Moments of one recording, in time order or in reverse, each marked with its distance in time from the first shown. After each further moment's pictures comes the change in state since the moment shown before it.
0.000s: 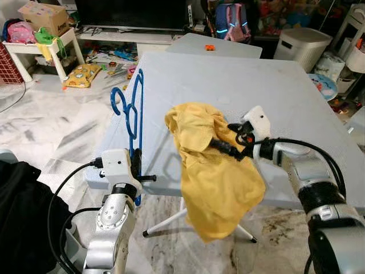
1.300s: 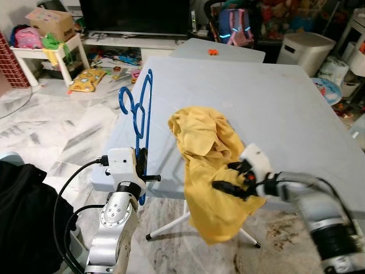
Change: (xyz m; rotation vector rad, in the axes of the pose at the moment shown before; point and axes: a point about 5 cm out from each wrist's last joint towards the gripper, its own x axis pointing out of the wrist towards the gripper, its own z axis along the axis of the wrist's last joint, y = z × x) left arm 0.004 -0.006 -0.002 -0.001 0.018 -0.050; right arm -0.022 0.044 -0.051 0.030 0.249 0.009
